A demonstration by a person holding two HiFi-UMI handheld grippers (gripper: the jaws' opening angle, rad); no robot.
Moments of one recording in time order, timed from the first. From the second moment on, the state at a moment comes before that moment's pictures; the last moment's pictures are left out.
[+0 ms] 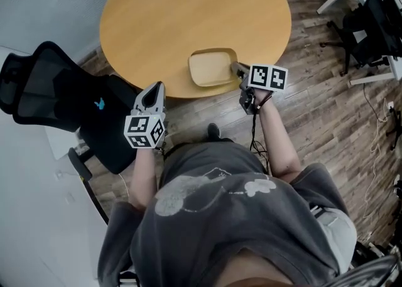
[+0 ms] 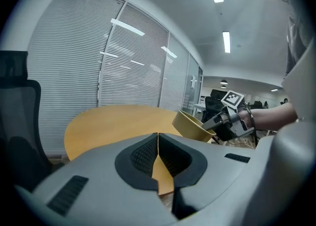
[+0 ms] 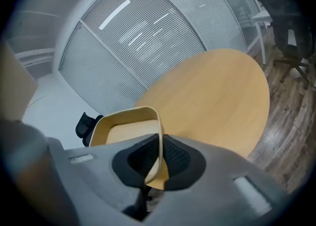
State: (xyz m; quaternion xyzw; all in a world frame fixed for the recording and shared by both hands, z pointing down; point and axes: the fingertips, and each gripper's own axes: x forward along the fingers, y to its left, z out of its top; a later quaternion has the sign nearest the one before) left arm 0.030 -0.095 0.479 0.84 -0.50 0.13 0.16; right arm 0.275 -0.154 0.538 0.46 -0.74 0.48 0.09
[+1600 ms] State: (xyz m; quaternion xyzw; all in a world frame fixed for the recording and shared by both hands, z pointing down) left arm -0.071 -0.318 0.523 0.84 -0.48 0.11 0.21; right arm 0.167 -0.382 0.577 0.47 -0.73 0.46 0.19
